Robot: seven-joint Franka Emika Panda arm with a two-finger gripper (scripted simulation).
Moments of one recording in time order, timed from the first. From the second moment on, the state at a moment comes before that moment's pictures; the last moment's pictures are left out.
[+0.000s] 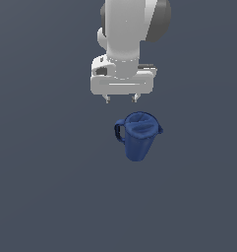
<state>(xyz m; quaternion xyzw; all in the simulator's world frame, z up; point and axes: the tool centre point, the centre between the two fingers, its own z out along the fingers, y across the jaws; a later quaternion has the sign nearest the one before) -0.062 0.012 0.300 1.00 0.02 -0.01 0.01</state>
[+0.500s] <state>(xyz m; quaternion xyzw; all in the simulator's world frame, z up) -0.060 0.009 0.315 1.00 0.04 0.01 0.00</state>
